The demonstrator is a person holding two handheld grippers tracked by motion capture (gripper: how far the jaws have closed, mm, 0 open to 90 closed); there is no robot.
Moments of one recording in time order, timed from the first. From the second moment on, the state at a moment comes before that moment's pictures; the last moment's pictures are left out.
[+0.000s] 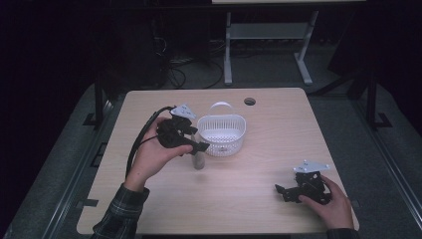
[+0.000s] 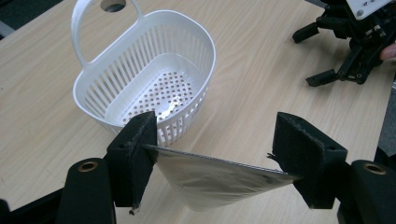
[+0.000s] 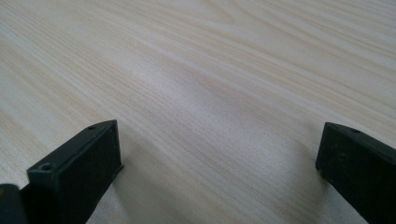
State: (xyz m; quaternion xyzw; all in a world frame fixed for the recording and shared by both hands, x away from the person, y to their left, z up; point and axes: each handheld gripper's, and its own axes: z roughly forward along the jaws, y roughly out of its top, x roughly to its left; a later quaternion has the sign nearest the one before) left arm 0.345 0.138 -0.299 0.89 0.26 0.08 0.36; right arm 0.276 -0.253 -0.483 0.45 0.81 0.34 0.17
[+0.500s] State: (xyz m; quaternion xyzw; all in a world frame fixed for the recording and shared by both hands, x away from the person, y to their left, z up) left arm 0.356 0.140 -0.283 0.88 0.27 0.09 0.37; right arm 0.276 -0.253 -0.483 0.45 0.81 0.34 0.17
